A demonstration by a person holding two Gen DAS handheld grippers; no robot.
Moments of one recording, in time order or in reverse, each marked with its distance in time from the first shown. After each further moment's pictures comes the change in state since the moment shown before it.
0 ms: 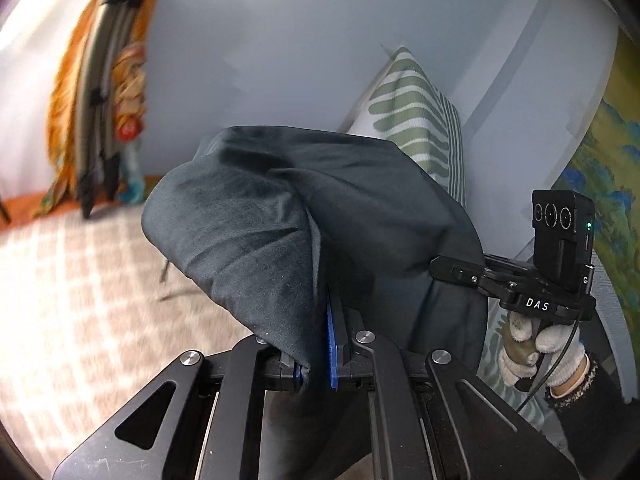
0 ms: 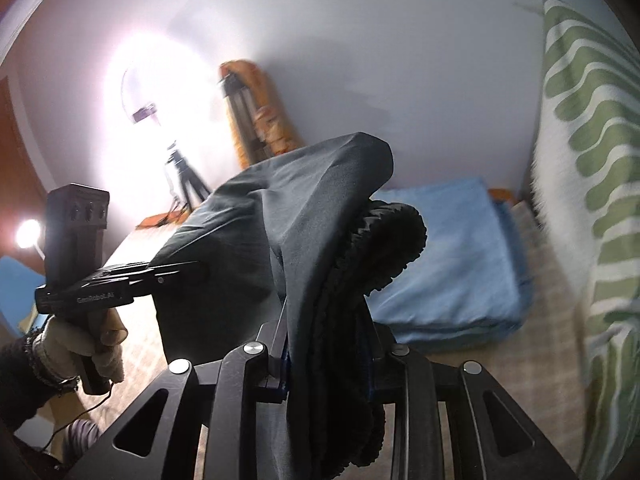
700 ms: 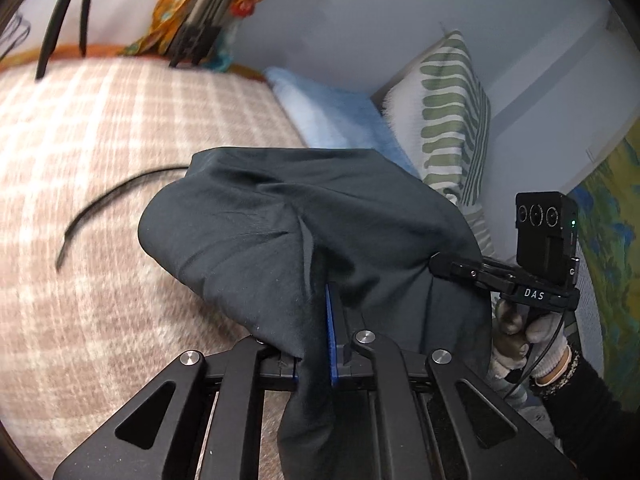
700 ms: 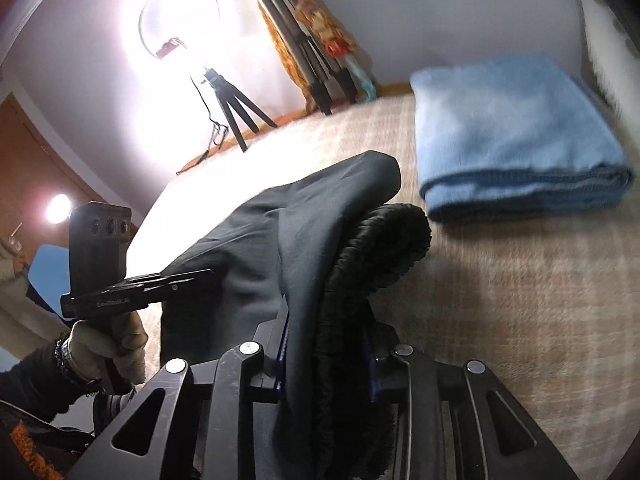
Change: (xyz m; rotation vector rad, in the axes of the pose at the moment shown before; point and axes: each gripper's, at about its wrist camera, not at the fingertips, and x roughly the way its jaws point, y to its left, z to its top) left arm -0.053 0.054 -0.129 -0.216 0.106 0.011; right arm 0.056 0.052 -0.097 0.074 0.205 0.215
